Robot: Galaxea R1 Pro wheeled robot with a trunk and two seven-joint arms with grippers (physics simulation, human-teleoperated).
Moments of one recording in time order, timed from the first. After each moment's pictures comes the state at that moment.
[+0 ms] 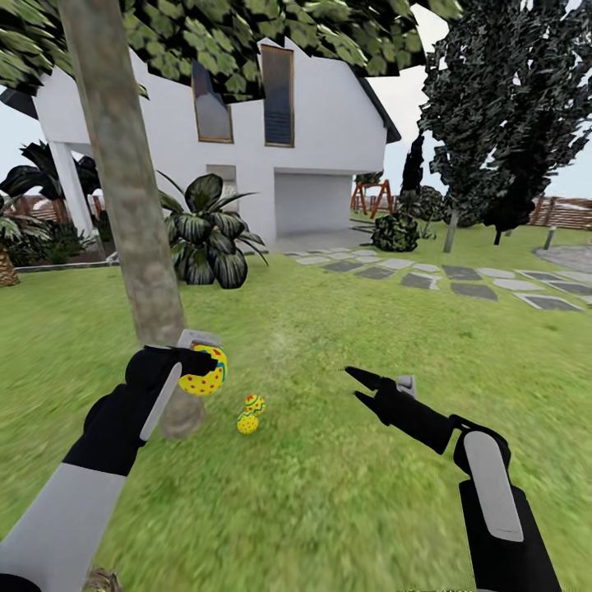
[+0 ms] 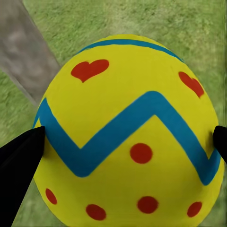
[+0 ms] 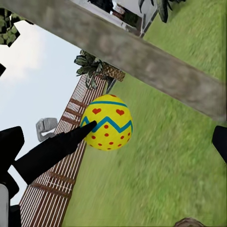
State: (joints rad) left arm -0.77 0.12 -0.20 -1.34 0.08 1.04 0.09; right arm -0.39 0.10 -0.23 -1.58 -1.04 1.04 0.11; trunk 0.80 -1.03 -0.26
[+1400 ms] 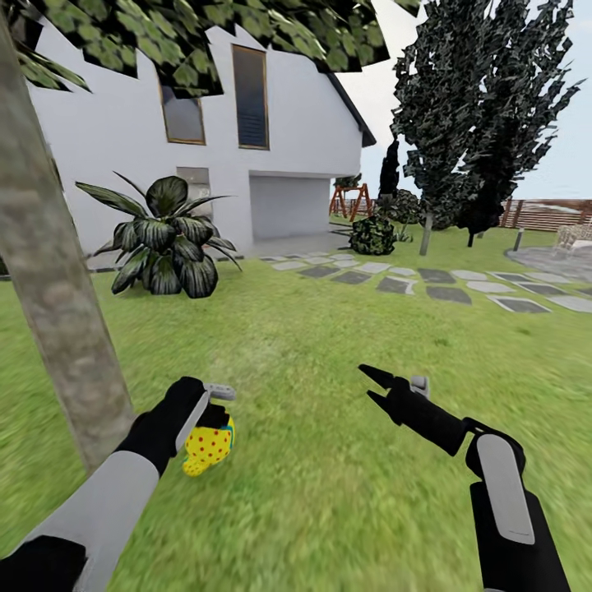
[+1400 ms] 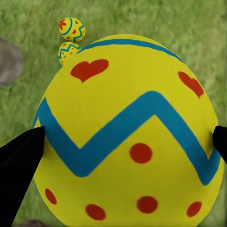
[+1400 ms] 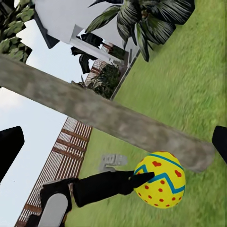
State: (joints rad) left arm -0.83 0.02 -0.21 -0.78 0.10 1.02 0.10; right arm -0.39 0.09 -0.30 -1.58 -1.04 1.04 0.11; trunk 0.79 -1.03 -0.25
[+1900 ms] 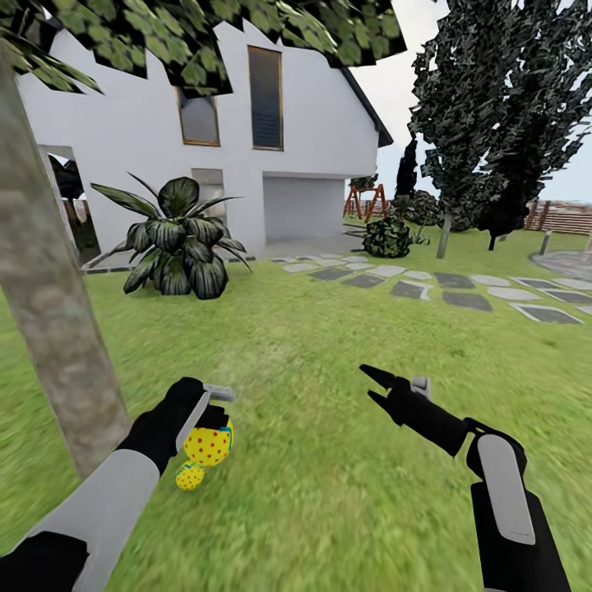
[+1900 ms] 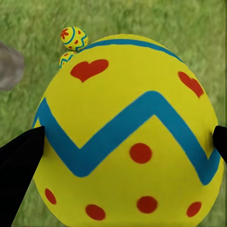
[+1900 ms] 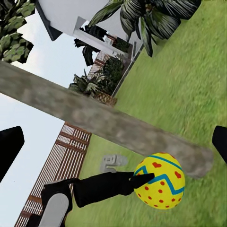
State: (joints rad) left arm -0.84 0.02 -0.20 -0.75 0.09 1.01 0.10; right arm -0.39 0.09 -0.31 -1.58 -1.04 1.04 0.11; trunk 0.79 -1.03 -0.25
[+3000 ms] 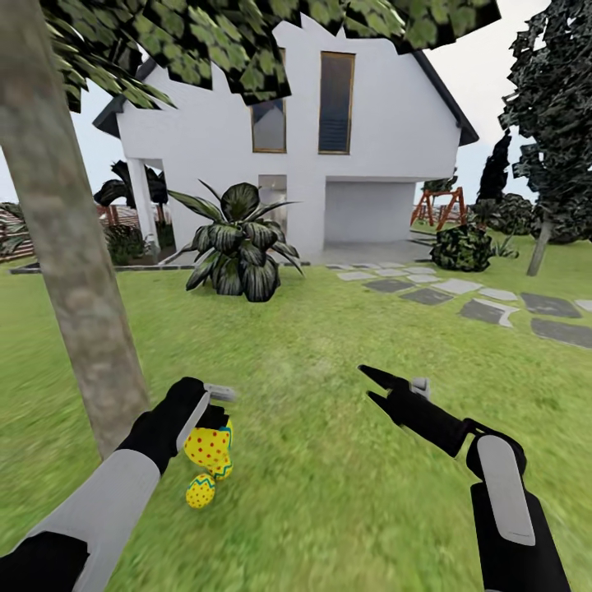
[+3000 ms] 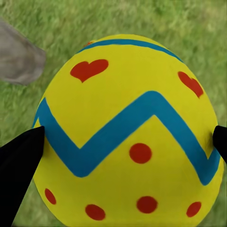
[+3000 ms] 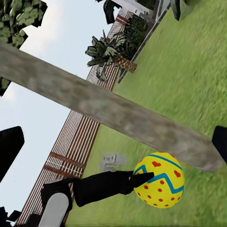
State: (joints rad) left arm -0.84 0.02 -0.21 -0.75 0.08 1.01 0.10; right arm -0.39 0.09 -0.31 -1.58 -1.04 1.04 0.11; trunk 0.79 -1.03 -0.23
